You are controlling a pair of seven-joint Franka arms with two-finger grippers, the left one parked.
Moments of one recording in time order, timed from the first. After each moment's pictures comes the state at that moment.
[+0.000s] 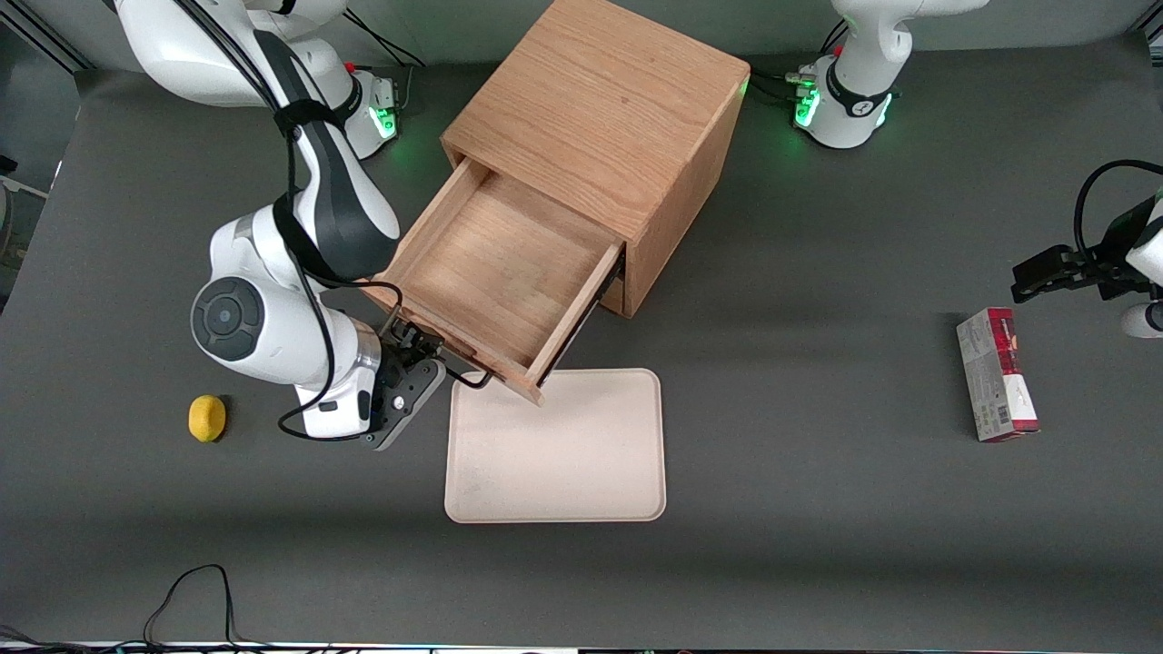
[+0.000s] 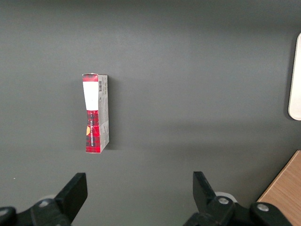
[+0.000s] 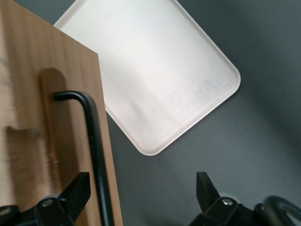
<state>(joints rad) 0.41 0.51 -0.08 -1.37 0.21 1.84 -0.57</state>
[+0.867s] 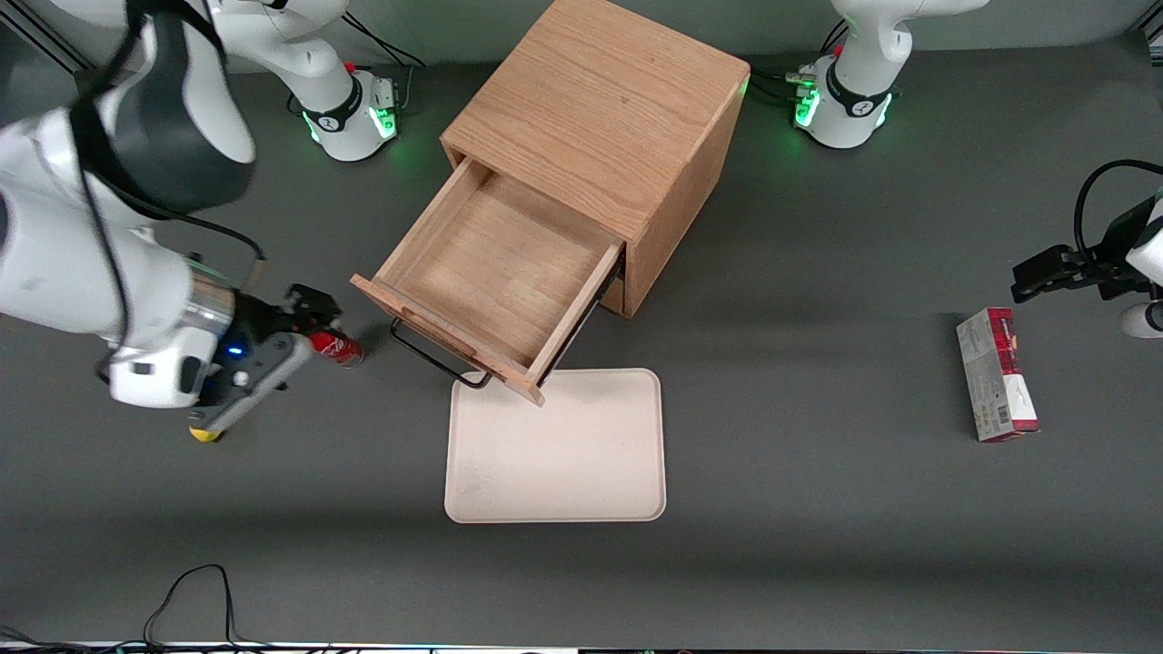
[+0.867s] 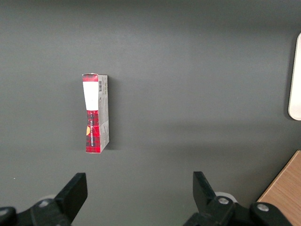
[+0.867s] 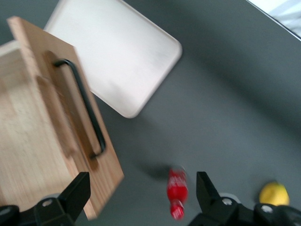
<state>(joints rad) 0.36 0.36 -0.22 -1.24 0.18 1.56 -0.43</state>
